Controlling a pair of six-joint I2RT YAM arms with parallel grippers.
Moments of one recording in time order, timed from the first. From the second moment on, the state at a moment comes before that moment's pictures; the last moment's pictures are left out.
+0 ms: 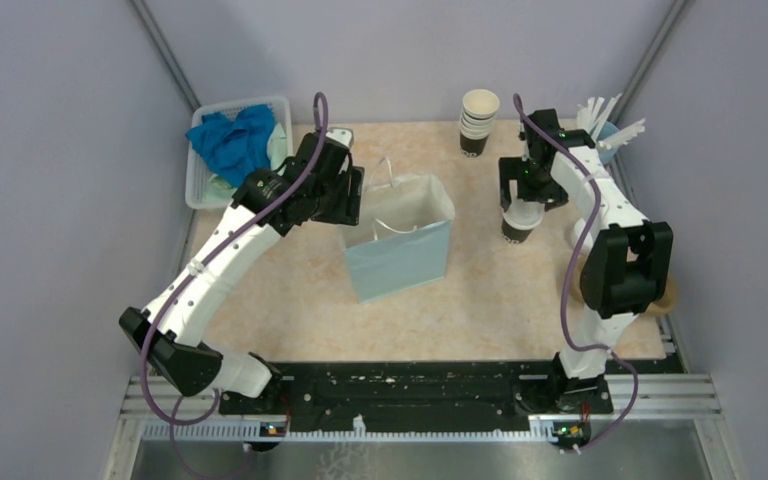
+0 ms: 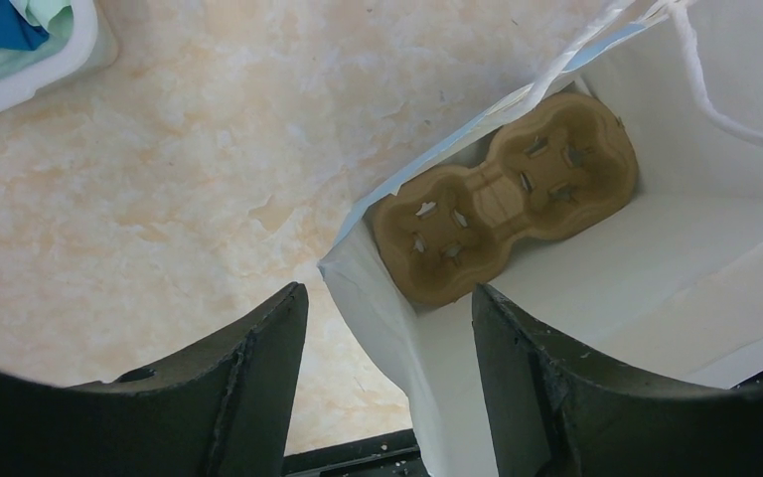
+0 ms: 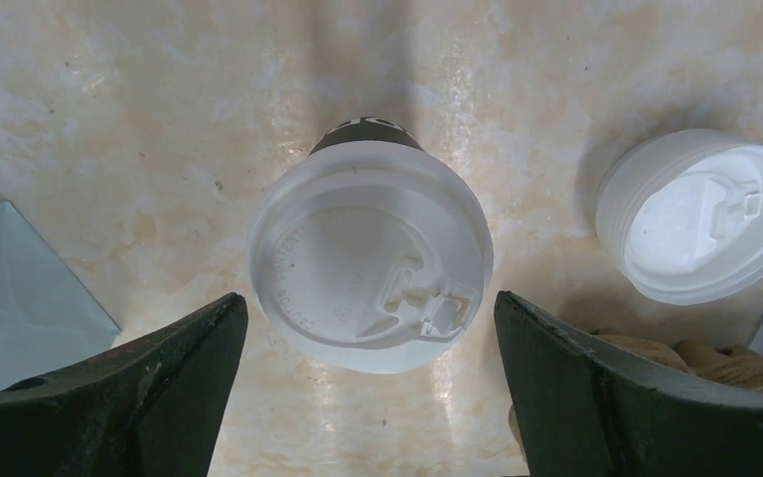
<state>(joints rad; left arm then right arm) -0.63 1.40 1.64 -1.06 -0.24 -0.35 0.15 1.80 1.63 -1.02 0.09 0.14</state>
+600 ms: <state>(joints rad) -0.62 1.41 1.64 -1.06 -0.24 -0.34 0.15 1.83 1.66 -1.02 0.11 0.13</state>
